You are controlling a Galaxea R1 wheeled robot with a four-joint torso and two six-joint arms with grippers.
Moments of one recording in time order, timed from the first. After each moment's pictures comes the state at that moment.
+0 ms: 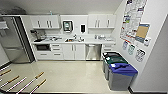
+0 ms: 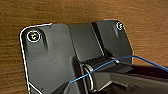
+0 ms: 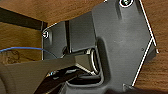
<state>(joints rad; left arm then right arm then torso) 1.45 2.78 -2.32 0.00 -0.02 0.03 -1.55 2.79 -2.29 -0.05 0.08 0.11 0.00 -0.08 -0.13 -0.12</state>
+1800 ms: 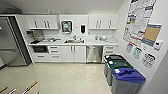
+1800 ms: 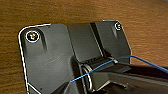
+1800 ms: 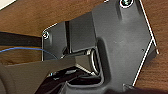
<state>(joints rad) 1.45 2.76 -2.29 0.00 -0.02 0.03 -1.54 2.79 -2.29 -0.05 0.08 0.11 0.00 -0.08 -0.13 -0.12</state>
